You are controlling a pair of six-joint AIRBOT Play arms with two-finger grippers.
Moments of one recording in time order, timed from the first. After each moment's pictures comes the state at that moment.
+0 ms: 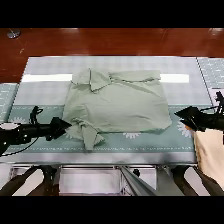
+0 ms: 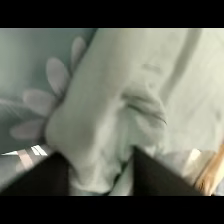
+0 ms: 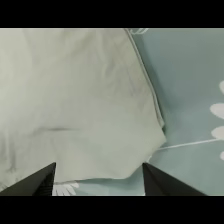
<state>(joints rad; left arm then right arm) 0.36 -1.03 0.30 0.57 -1.02 -1.18 -0.61 -0.90 0.55 -0.82 1.22 1.23</state>
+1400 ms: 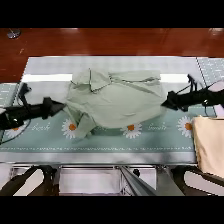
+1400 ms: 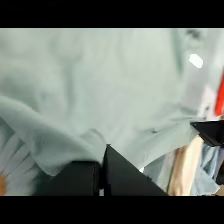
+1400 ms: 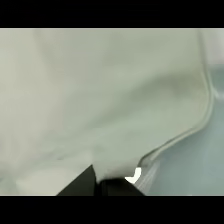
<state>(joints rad) 0.35 -1.01 0.58 0.39 -1.11 -1.05 -0.21 -1.30 0.96 -0.90 1.16 1.41</state>
